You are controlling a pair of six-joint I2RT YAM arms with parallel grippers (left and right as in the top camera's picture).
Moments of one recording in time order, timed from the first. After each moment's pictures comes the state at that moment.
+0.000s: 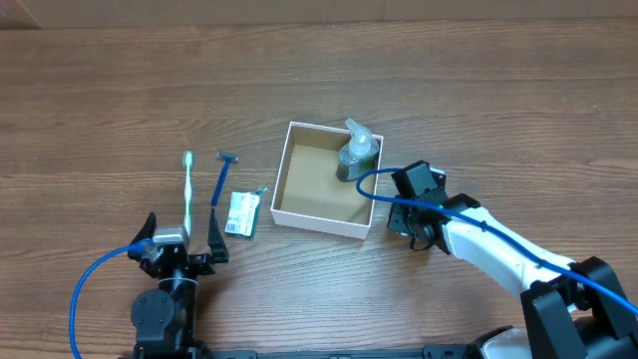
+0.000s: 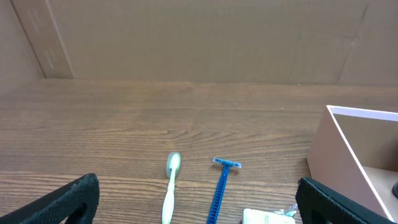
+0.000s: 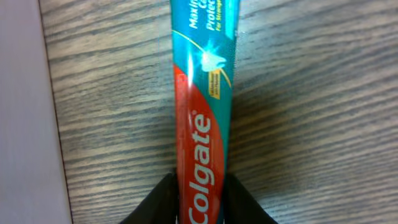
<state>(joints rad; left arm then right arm) 0.02 0.01 0.03 -0.13 -0.04 -0.02 0.43 1.55 0.73 -0.44 0.11 0.70</state>
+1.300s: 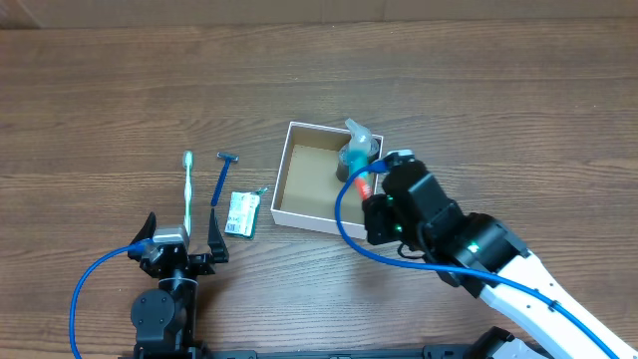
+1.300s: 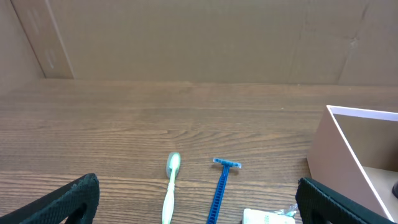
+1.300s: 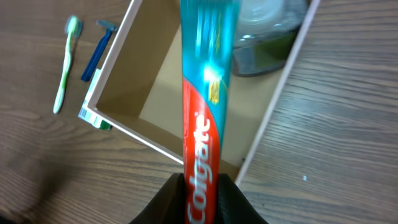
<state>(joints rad) 0.02 0.01 0.03 -0.13 -0.04 -0.02 0.69 1.17 0.98 -0.73 0.01 0.53</state>
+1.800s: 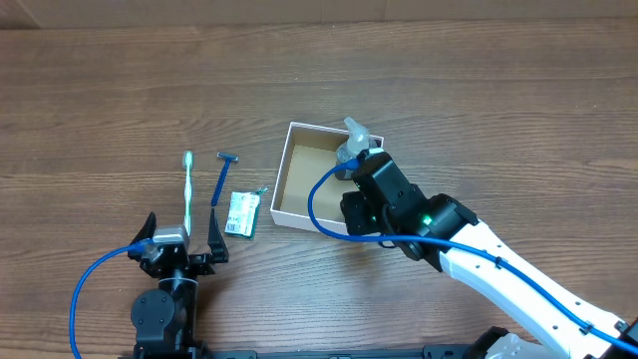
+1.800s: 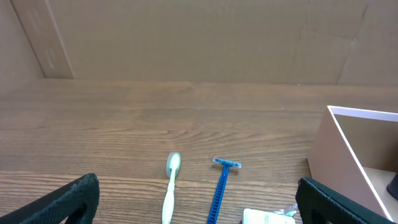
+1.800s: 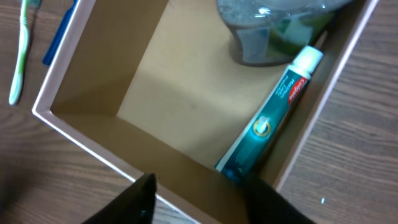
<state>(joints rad) 0.02 0.01 0.03 -0.13 -0.04 -0.02 0.70 1.37 0.98 -0.64 0.00 0.50</state>
